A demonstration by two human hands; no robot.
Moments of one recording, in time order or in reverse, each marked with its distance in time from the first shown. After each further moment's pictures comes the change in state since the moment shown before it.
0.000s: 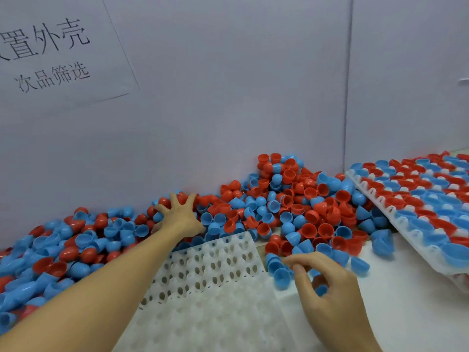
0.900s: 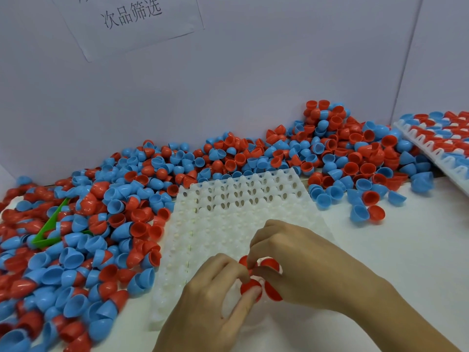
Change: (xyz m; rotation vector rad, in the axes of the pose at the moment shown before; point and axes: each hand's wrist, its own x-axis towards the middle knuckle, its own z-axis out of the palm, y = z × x) left_hand -0.335 -0.100 0.030 -0.522 0.363 0.678; right_hand -0.068 -0.107 0.035 -0.456 -0.898 -0.533
